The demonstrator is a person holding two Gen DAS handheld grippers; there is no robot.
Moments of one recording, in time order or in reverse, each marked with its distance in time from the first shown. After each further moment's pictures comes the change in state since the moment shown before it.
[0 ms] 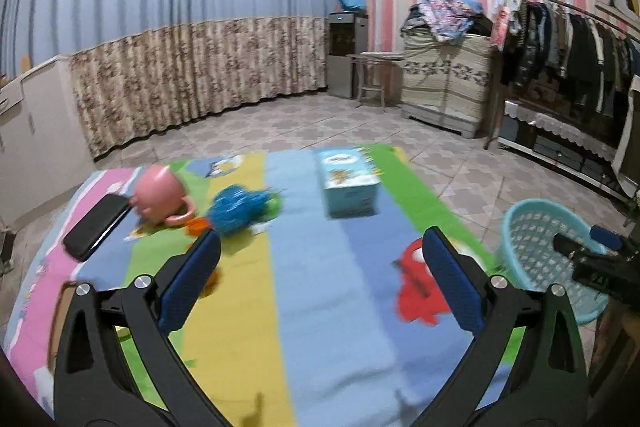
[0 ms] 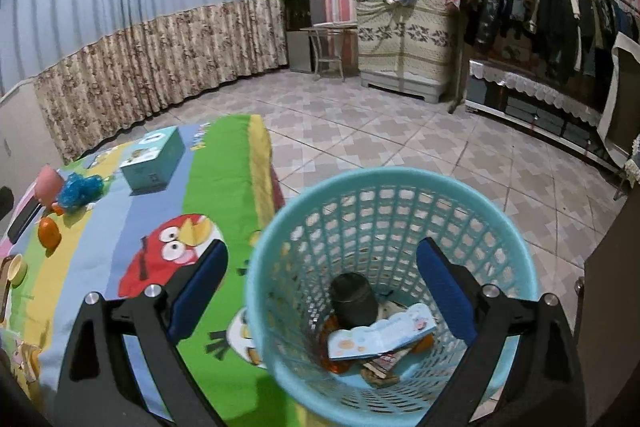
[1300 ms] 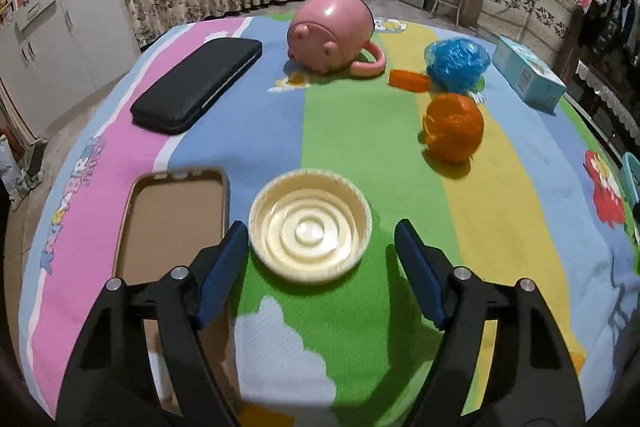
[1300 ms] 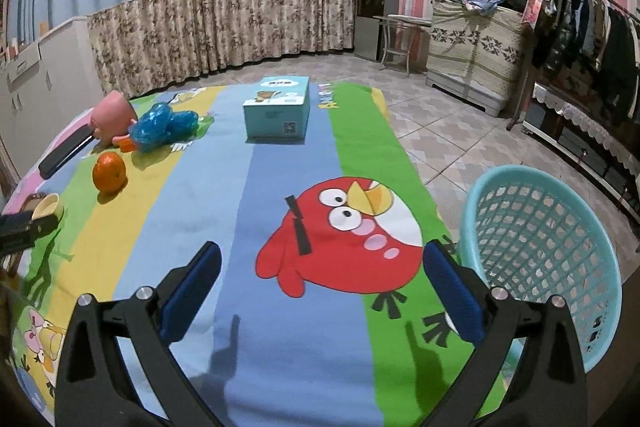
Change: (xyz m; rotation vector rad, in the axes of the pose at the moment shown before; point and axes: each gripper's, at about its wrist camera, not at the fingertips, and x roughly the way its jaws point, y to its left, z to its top) left arm 0.068 0.197 -0.073 -0.143 0.382 0.134; right arm 0.003 0.143 -0.038 -0.199 0.058 0.121
